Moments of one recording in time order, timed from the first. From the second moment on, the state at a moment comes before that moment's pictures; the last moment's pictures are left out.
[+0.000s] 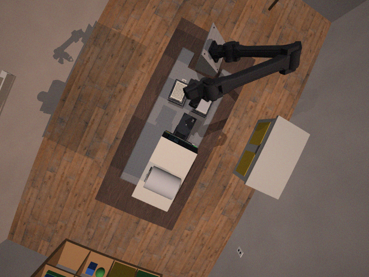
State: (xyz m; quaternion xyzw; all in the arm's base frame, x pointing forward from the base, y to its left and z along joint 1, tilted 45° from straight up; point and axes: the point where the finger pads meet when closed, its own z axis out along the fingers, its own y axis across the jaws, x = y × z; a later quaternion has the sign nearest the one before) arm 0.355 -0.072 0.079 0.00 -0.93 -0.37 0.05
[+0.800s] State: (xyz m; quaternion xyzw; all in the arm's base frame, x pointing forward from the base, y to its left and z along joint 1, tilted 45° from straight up) arm 0.358 -0.074 0.064 0.00 -0.92 -0.38 0.06
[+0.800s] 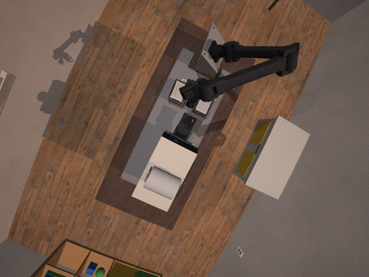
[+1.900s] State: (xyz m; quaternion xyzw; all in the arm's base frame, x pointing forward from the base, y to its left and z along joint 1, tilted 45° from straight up) arm 0.372 -0.072 0.062 0.00 -0.92 -0.39 0.03
